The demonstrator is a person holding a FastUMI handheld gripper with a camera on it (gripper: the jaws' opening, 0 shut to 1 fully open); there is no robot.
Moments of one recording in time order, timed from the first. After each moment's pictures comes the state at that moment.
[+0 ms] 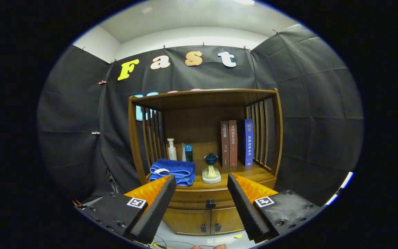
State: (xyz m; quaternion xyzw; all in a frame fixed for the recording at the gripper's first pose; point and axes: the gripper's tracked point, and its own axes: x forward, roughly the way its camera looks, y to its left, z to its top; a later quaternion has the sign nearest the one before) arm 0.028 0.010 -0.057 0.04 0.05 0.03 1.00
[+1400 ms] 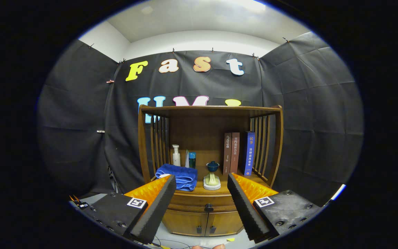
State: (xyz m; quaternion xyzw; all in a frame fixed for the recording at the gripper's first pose) arm 0.012 0.024 -0.016 0.01 0.04 0.05 1.00
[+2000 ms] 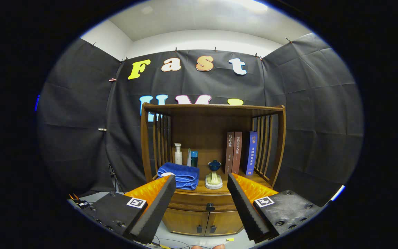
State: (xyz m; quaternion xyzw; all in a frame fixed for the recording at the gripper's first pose) arm 0.011 0.030 -0.018 0.00 0.04 0.05 1.00
